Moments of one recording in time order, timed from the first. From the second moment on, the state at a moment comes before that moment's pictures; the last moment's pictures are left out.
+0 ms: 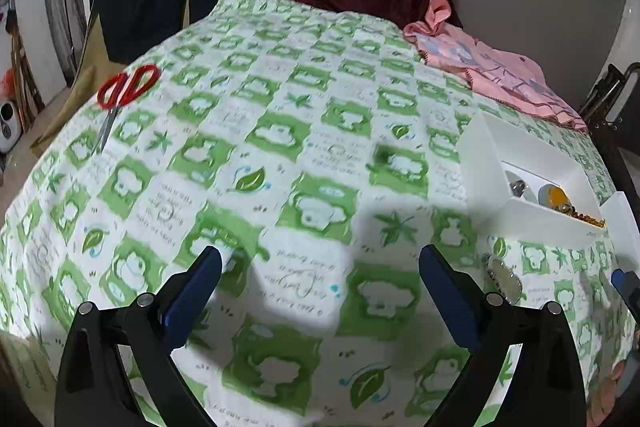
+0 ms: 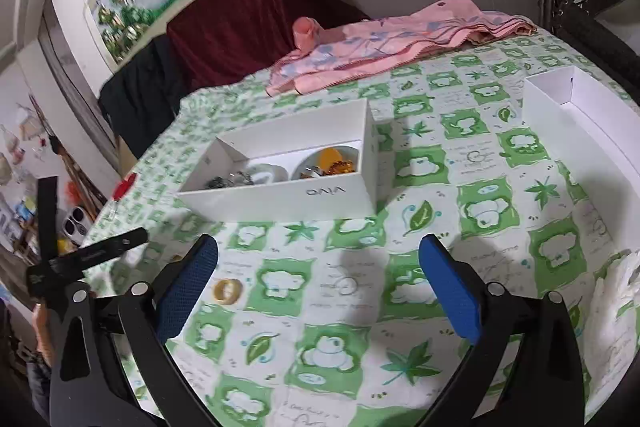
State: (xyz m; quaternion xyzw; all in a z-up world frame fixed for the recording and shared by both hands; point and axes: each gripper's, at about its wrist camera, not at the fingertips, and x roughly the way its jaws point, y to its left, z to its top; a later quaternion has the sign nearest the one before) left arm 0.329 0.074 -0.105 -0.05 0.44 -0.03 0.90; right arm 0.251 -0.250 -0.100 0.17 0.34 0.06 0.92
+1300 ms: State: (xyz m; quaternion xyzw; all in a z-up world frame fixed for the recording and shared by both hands) left arm 0.306 0.067 -0.120 0.03 0.46 -0.04 0.89; right arm 0.268 -0.251 -0.120 0.19 0.39 0.06 0.90
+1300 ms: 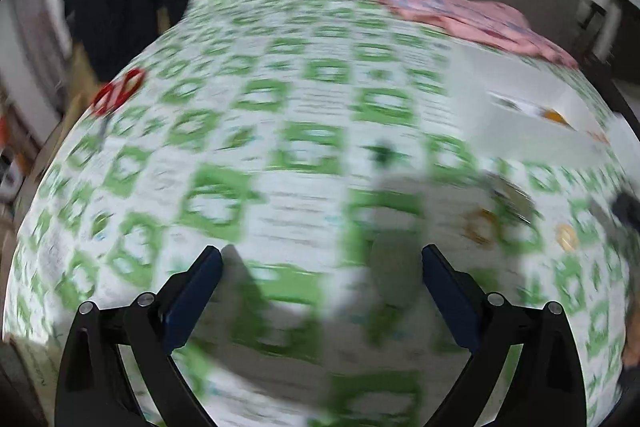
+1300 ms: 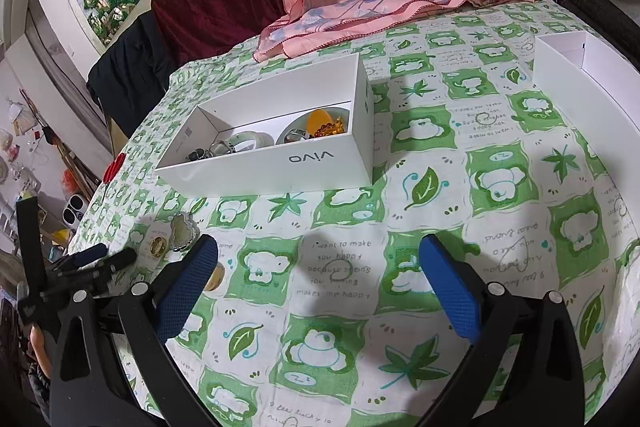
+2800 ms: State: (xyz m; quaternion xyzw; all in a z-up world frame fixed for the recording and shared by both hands) left arm 0.309 0.068 -0.115 0.00 0.45 -0.06 0.89; right arm 0.257 -0.222 -0.115 0.10 0.41 0.10 0.90
